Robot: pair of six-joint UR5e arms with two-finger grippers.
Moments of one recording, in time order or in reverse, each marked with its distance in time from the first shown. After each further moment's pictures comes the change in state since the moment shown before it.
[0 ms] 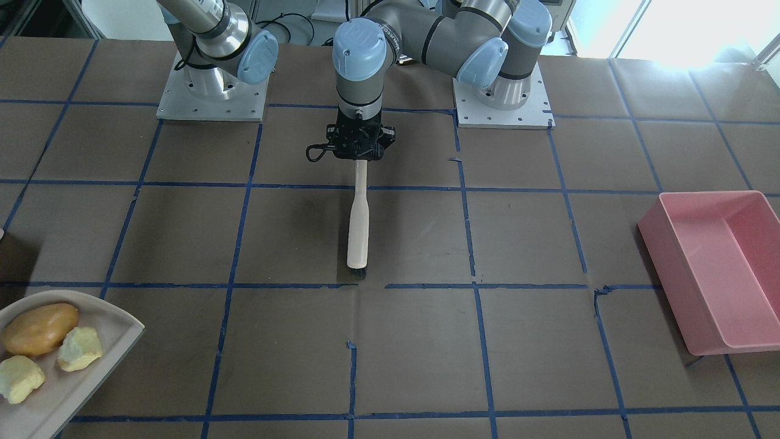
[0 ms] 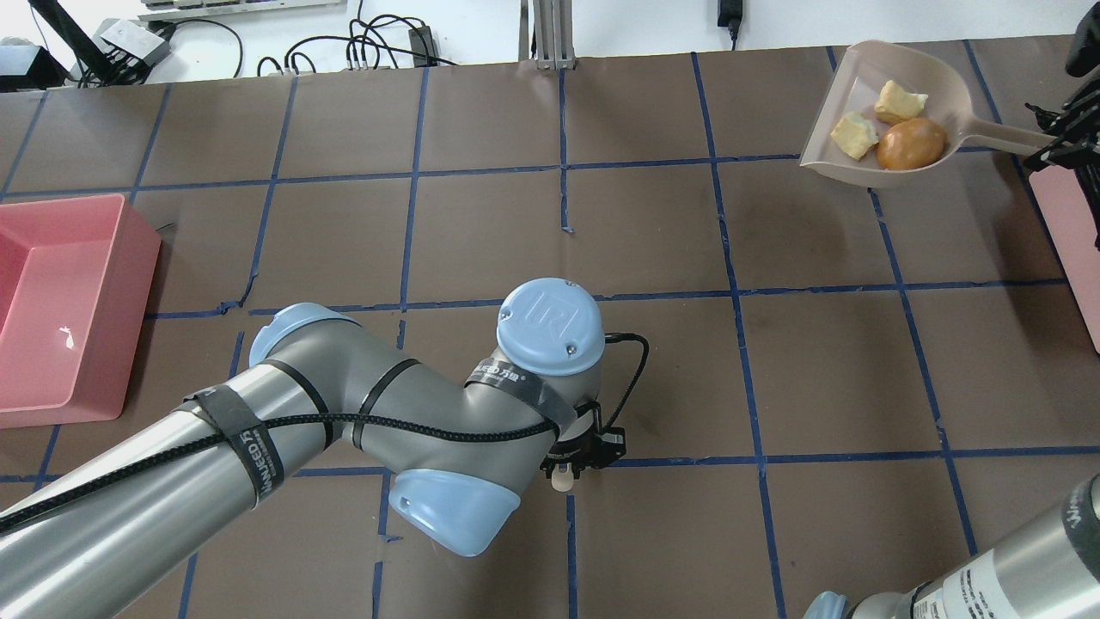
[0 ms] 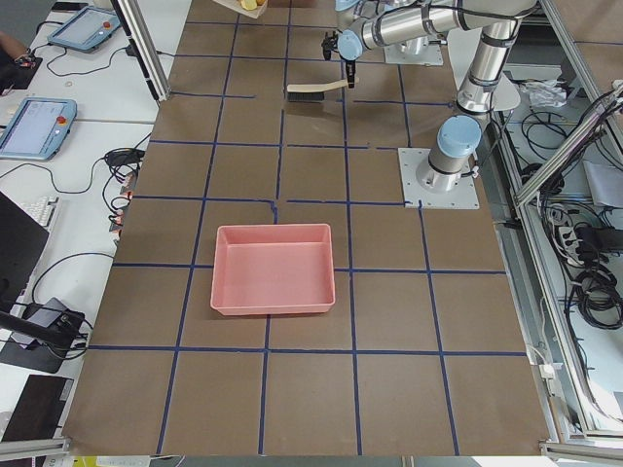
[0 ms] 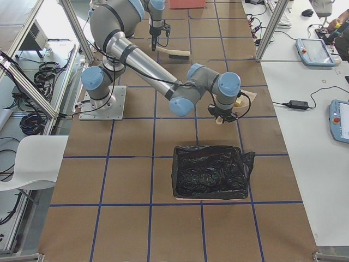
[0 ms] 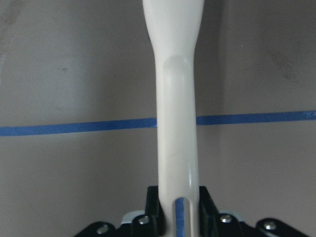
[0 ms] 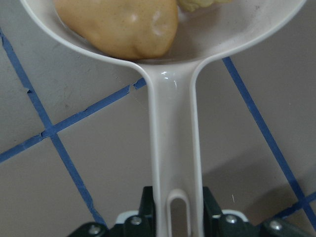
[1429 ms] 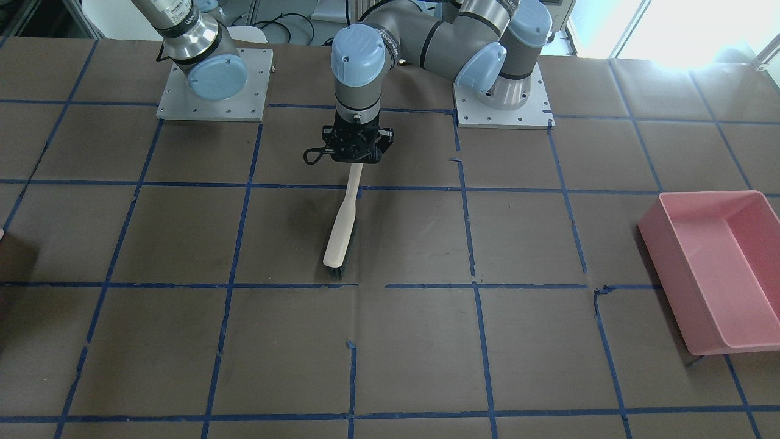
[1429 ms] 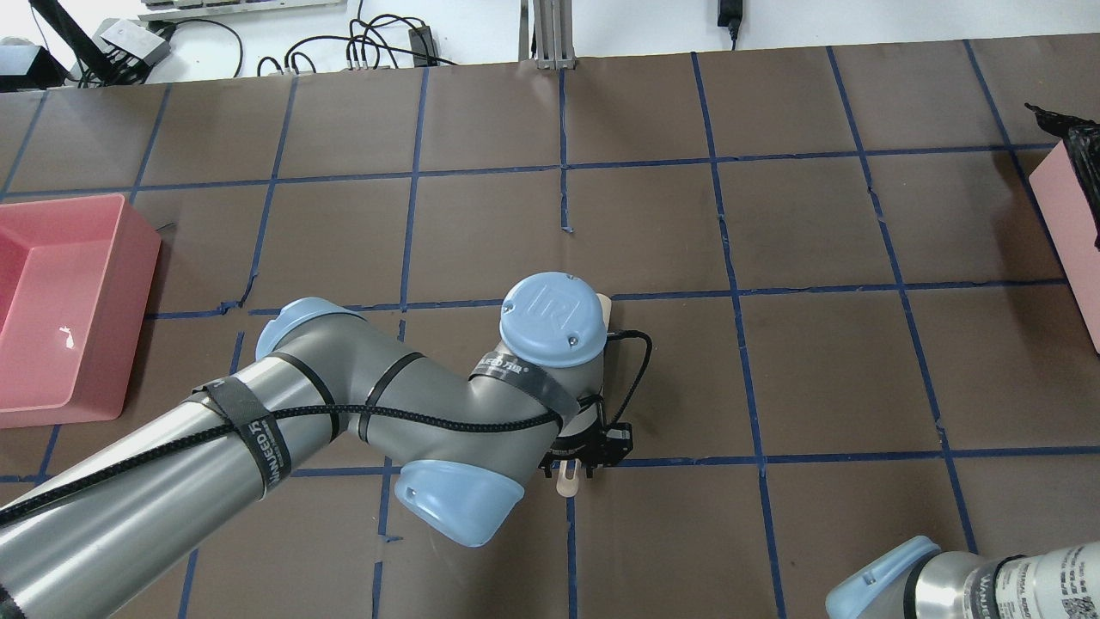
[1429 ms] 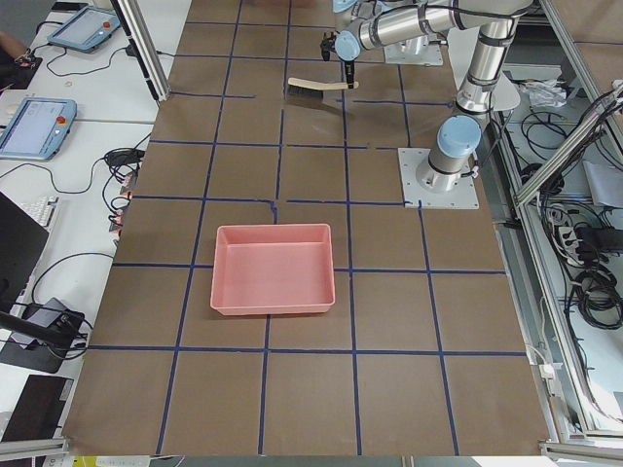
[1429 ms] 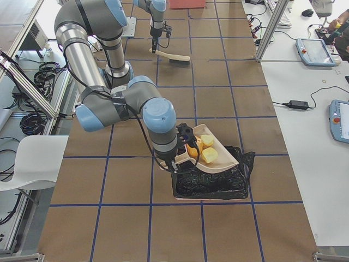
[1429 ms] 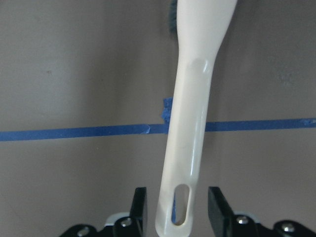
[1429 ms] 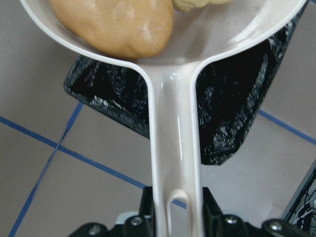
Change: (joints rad) left arm 0.003 -0.010 0.011 -0.007 -0.026 -0.004; right arm -0.518 -0.139 -0.054 0.122 -0.177 0.039
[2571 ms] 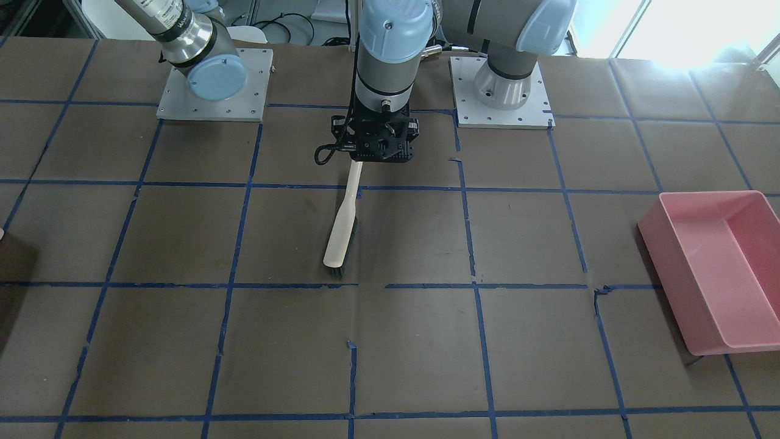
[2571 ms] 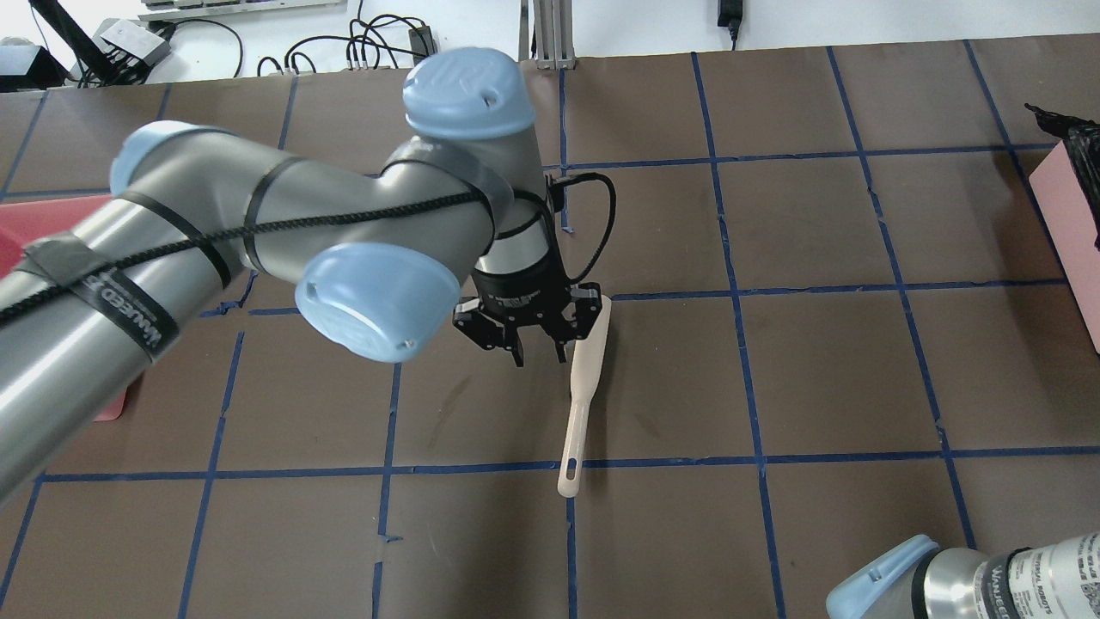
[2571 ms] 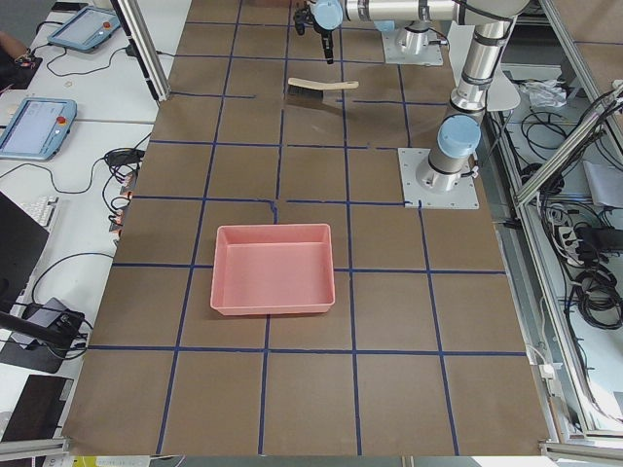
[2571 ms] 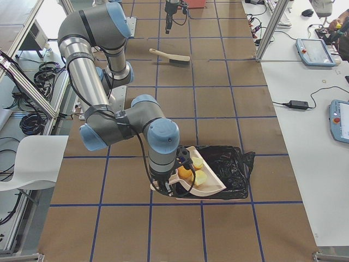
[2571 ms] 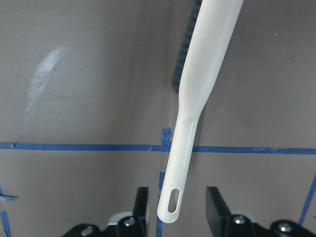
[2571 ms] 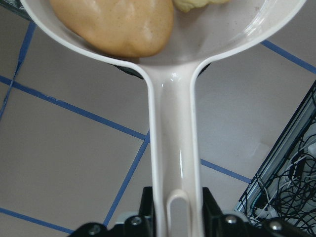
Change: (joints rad) left arm 0.194 0.034 0.371 -0.403 -0.043 0.152; right arm 0.025 0.094 -0.058 -0.061 -0.170 -0.019
